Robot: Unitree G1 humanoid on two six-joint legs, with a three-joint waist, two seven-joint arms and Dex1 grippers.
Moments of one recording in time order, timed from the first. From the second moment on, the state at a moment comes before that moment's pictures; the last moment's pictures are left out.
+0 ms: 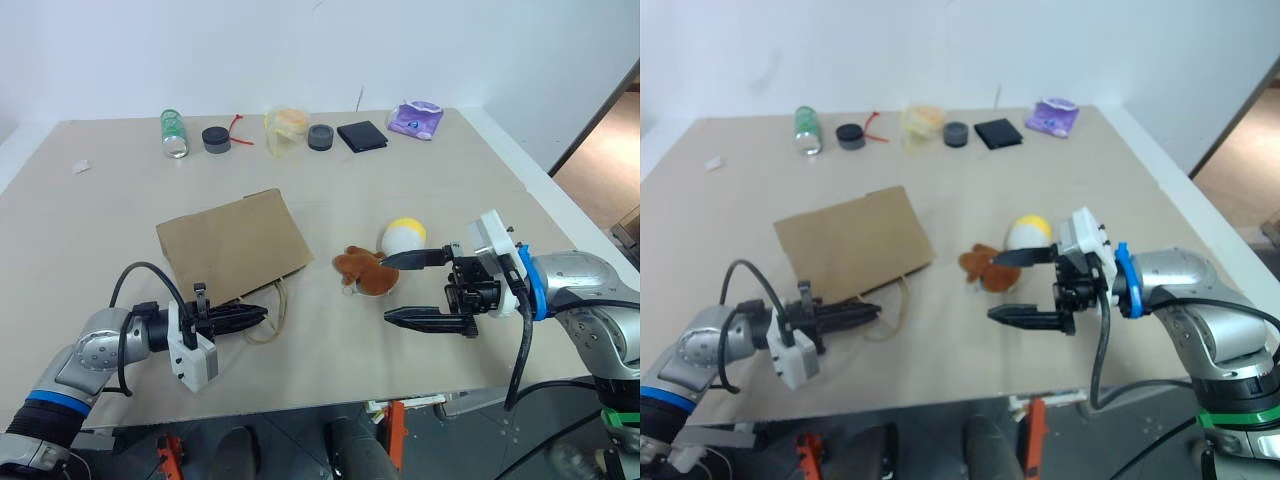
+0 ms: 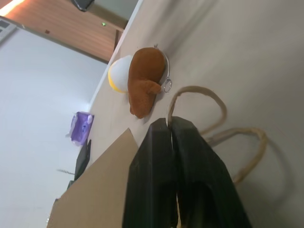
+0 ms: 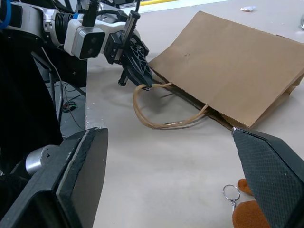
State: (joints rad) left arm -0.23 0.77 -0.14 0.16 0.08 -1.03 -0.76; right arm -0.39 -0.86 -0.07 -0.31 0.71 0.59 1.24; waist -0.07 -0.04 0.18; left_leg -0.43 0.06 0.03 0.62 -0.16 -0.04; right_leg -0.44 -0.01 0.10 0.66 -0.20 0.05
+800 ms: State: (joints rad) left arm -0.21 0.62 0.00 -0.10 -0.01 -0.65 -0.56; right arm -0.62 0.00 0.13 0.27 0.41 0.36 0.62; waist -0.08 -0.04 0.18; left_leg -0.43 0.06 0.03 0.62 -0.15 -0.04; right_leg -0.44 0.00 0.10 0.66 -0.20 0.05
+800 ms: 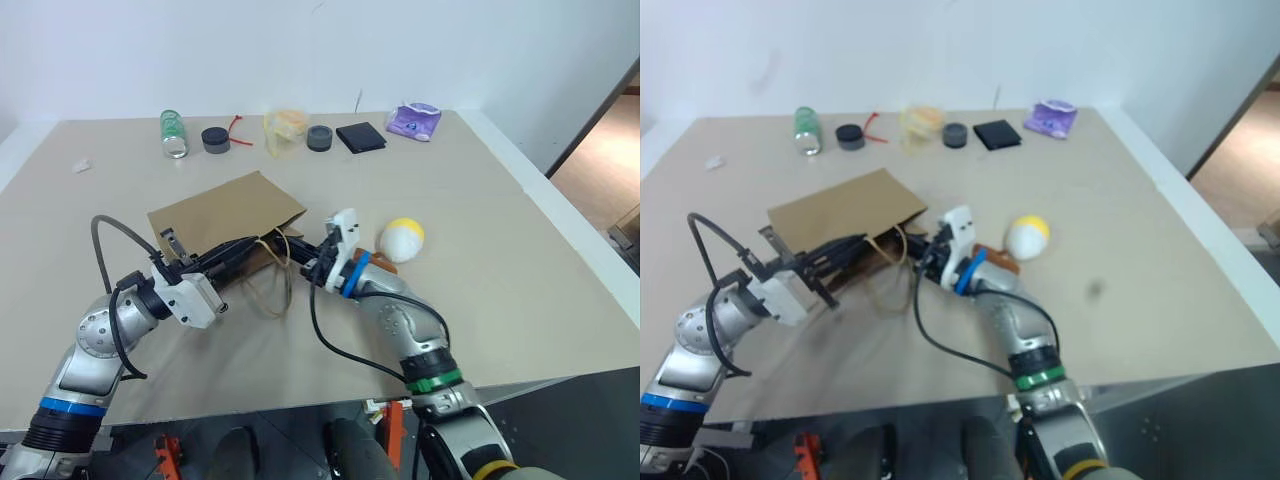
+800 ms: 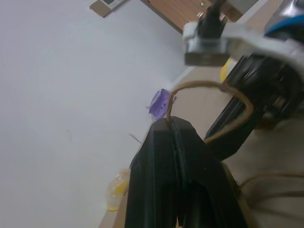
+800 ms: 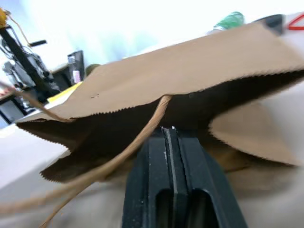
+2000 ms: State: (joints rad) left arm -0.34 0.53 0.17 -0.26 -0.03 -0.39 -0.36; right arm -0.70 0.12 0.14 0.48 0.21 0.35 0.44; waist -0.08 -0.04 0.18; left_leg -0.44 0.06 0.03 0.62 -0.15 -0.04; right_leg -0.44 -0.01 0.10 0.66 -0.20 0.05
